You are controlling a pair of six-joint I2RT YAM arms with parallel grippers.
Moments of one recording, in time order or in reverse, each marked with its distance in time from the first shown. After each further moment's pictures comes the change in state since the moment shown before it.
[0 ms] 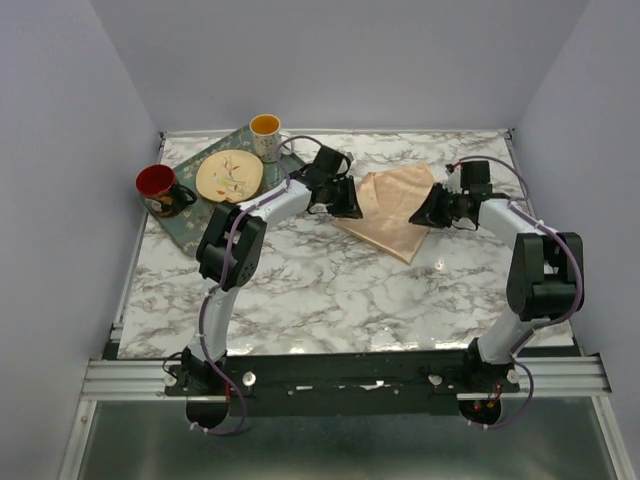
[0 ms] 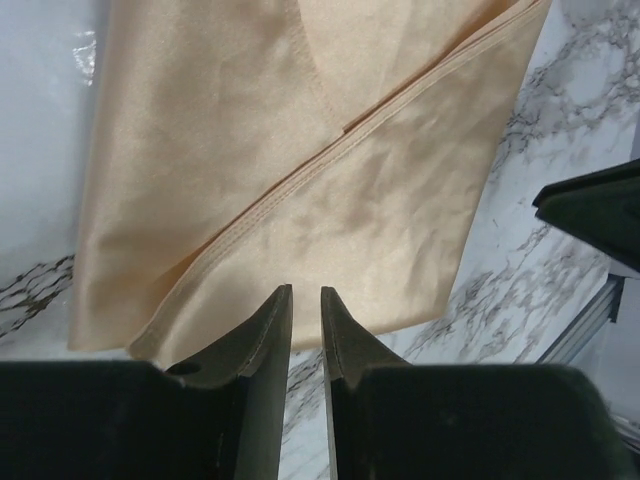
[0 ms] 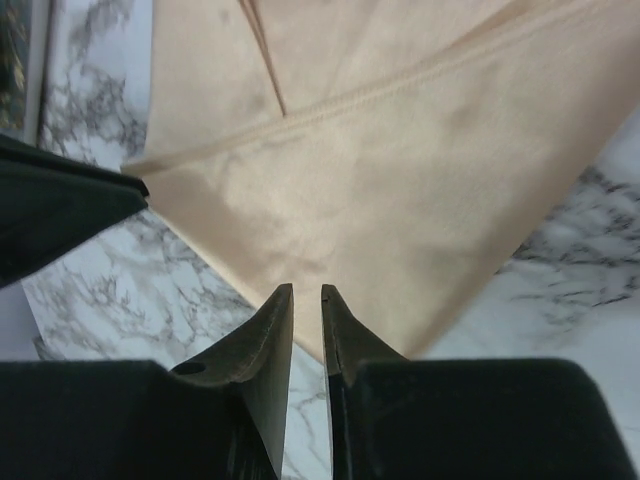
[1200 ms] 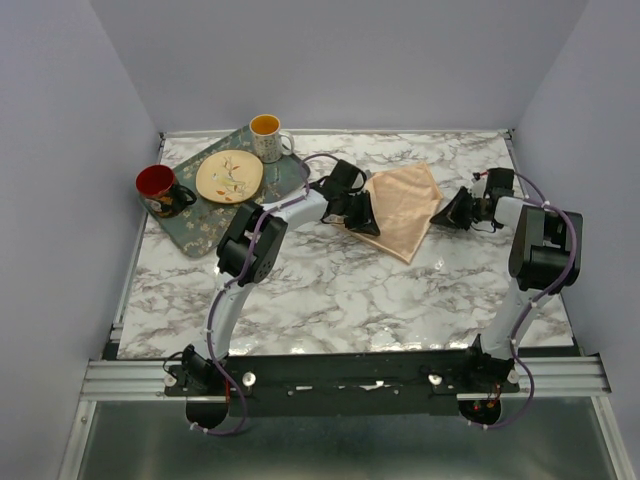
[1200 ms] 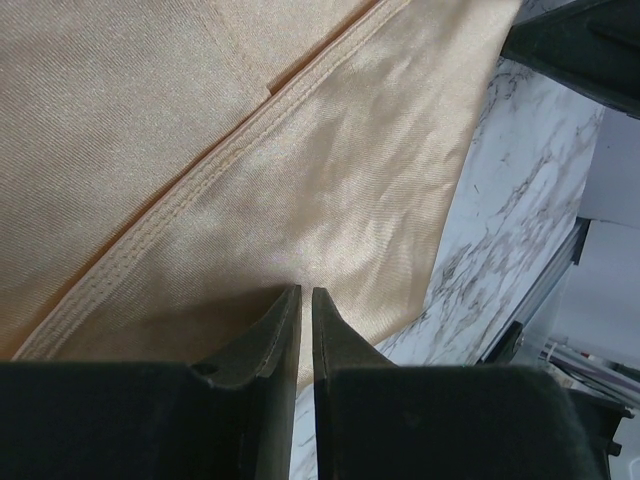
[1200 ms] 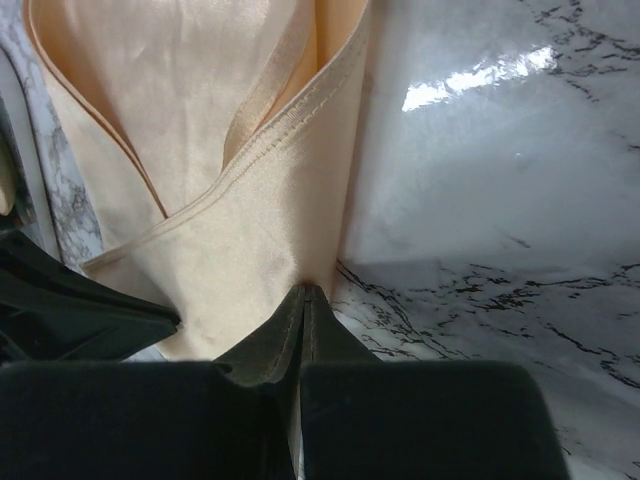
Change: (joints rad) left arm -0.059 0.165 0.069 0.082 0.175 -0.080; right arm -0.225 0.251 0.085 0.097 -0.119 0.023
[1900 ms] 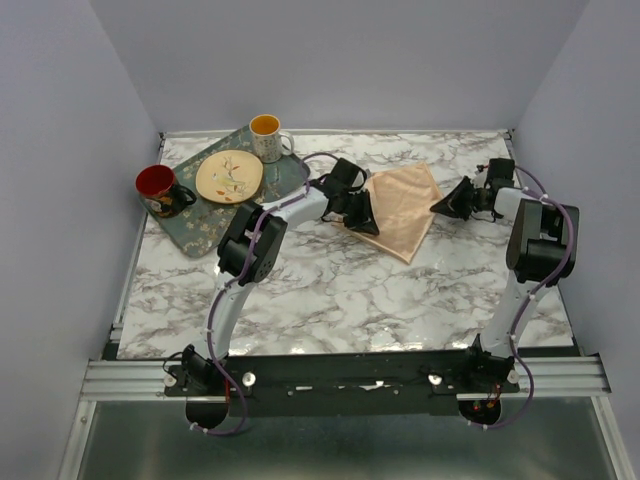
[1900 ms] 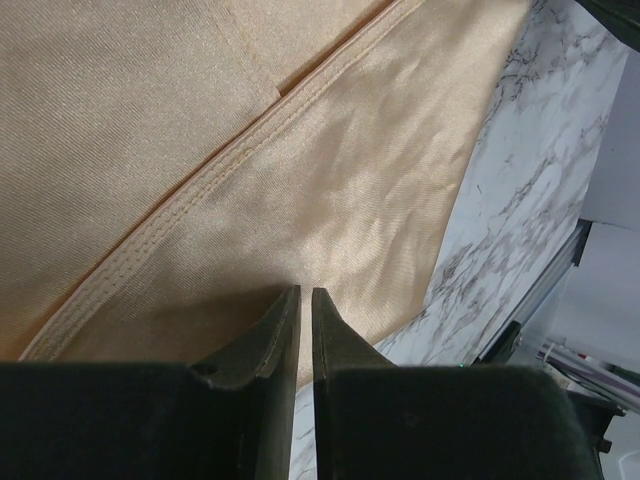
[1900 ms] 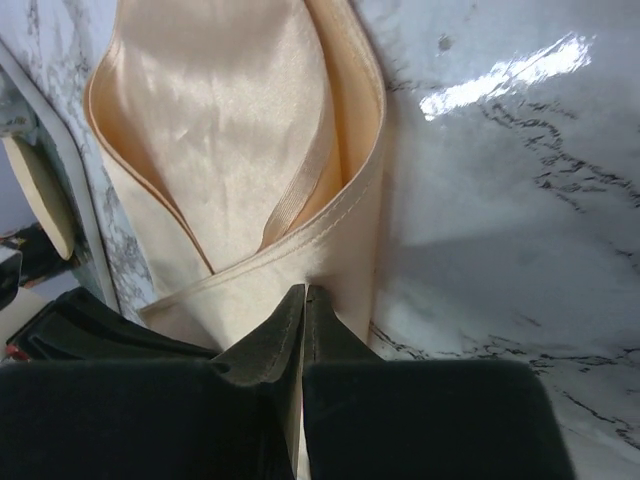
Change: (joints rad) left arm 0.001 0.008 0.036 -0.057 -0.005 0.001; right arm -0.005 0.075 0.124 -0.004 -0.006 0.127
